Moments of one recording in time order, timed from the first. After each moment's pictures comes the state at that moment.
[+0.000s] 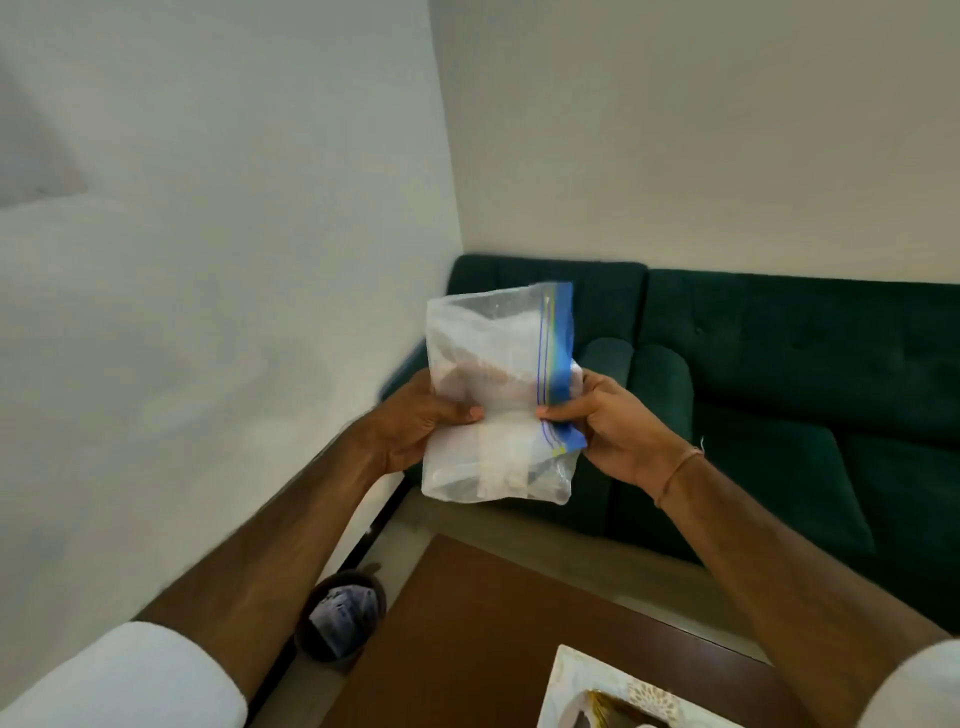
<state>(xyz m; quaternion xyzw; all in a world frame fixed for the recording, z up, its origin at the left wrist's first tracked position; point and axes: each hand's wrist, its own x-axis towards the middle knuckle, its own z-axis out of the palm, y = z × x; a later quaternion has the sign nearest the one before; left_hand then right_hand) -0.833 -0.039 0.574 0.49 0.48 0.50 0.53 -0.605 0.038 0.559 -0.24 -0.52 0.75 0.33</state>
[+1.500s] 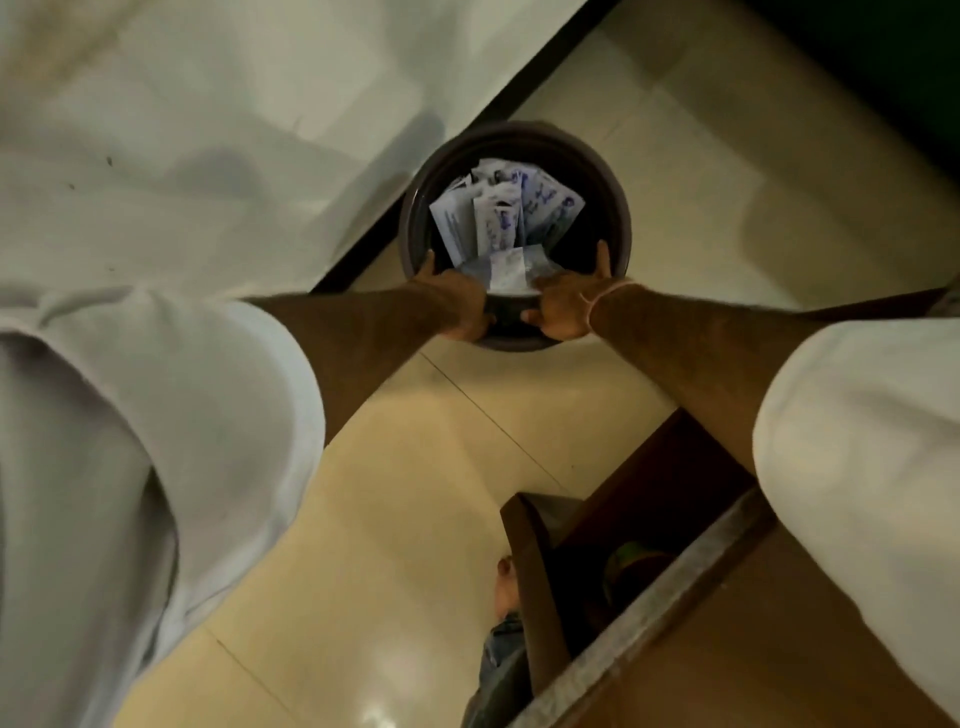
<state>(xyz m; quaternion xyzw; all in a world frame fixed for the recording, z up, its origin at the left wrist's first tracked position) -1.318 -0.073 -0.308 0.52 0.74 -0.23 0.35 -1.198 0.039 -0.309 -0.20 -0.86 0.09 -0.46</state>
